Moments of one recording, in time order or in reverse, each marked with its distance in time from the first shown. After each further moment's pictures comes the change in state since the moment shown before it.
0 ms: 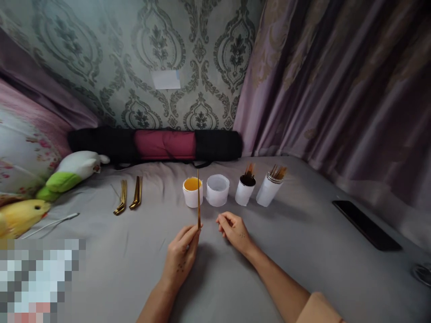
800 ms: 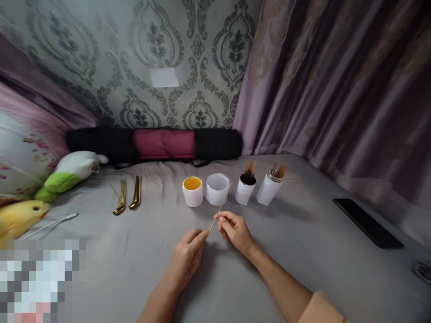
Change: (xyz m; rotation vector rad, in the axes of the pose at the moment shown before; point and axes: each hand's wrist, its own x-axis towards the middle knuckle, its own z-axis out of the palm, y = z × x) left_hand -0.004 -0.005 0.004 0.142 -0.210 0.159; right_hand -0.004 -0.012 0.000 0.140 -0.058 -0.036
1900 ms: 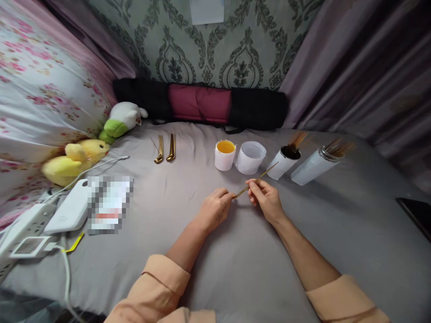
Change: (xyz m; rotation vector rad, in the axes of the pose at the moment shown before) left_hand 0.001 -0.003 0.000 0.073 -0.046 -0.104; right_hand 0.001 0.000 0.003 0.026 0.040 0.107
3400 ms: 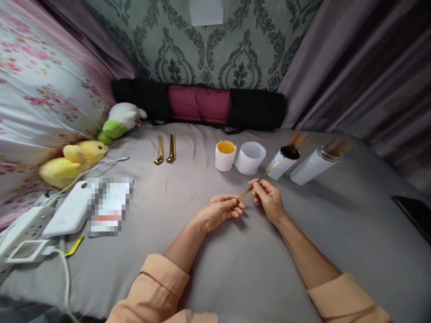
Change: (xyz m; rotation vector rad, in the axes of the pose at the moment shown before) left_hand 0.008 0.014 -0.006 -1.583 -0.218 -0.847; right_hand 0.001 0.002 -0.003 -0.015 0.015 -0.068
